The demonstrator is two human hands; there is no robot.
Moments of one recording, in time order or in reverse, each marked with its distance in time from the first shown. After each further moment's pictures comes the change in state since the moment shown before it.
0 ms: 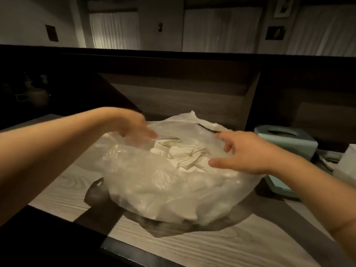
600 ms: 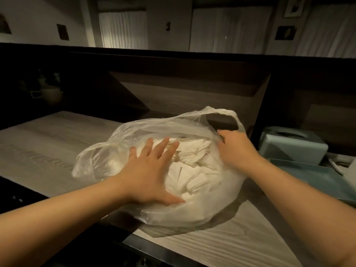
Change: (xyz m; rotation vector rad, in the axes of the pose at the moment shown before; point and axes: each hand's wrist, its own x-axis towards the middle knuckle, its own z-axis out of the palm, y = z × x) left_hand -0.044 -0.009 0.119 0.087 0.148 0.326; right_hand 0.054 -0.010 0.045 0.104 0.258 0.103
